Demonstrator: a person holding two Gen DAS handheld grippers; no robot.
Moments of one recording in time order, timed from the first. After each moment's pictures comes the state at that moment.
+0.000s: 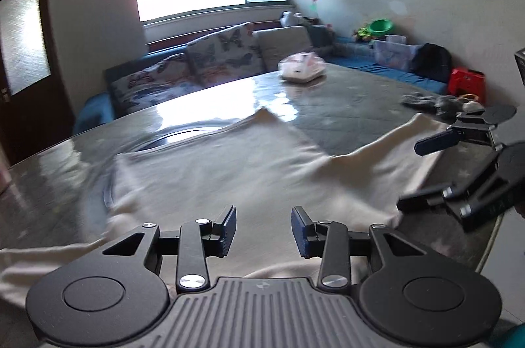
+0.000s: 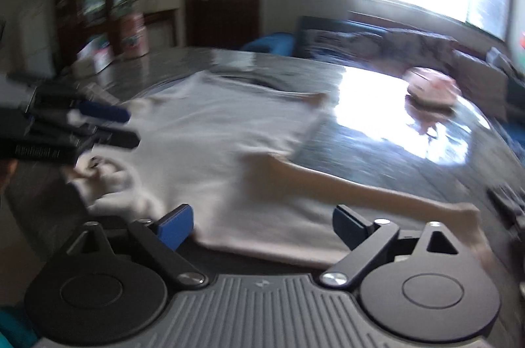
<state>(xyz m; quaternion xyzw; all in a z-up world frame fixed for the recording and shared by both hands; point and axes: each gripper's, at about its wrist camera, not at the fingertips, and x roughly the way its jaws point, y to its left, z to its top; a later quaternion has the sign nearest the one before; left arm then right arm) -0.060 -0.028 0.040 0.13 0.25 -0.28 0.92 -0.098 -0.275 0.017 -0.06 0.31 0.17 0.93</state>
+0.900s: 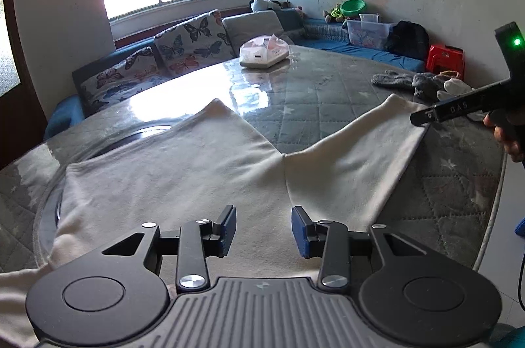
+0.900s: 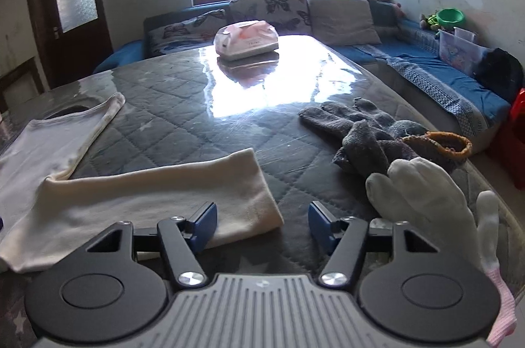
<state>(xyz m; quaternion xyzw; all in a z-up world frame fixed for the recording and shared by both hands) -0.049 -0.074 0.025 0.16 0.28 -0.30 0.90 -0.075 -0.415 -0.009 0.06 0.33 -0.06 0.94</state>
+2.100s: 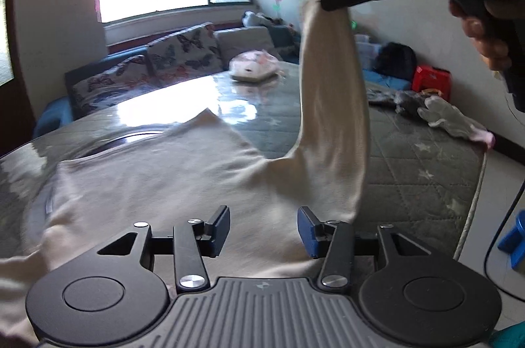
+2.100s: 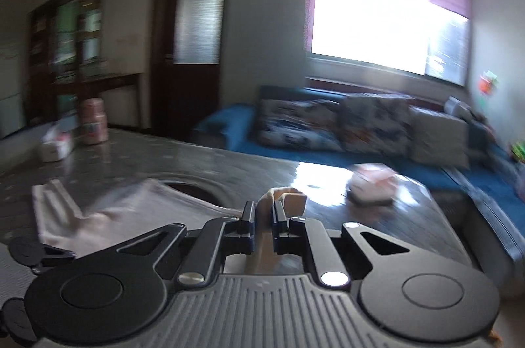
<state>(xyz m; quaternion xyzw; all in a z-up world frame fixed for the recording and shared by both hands) -0.067 -0.043 0.032 0.12 0.25 -0.32 0.91 -0.060 -0.274 0.129 -0.07 0.19 0.15 0.97</state>
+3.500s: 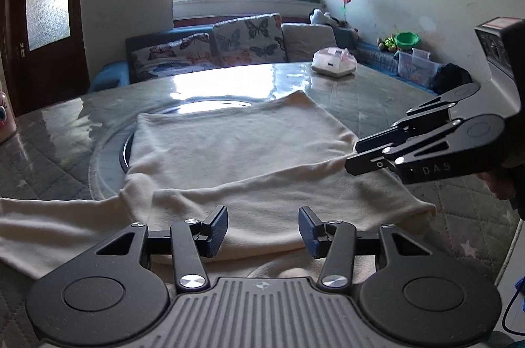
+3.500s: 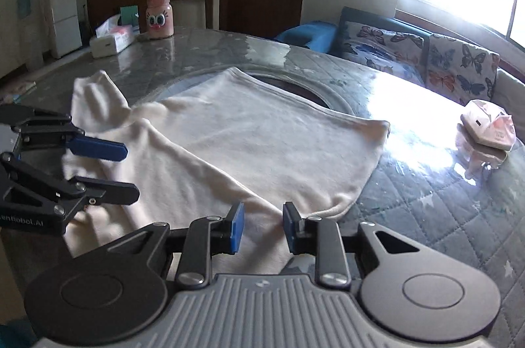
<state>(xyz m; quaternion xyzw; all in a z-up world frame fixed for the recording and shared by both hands) -0.040 0.011 0.021 0.07 0.29 -0.23 0.93 -0.022 -0.204 0.015 -0.13 0.33 0.24 0.90</state>
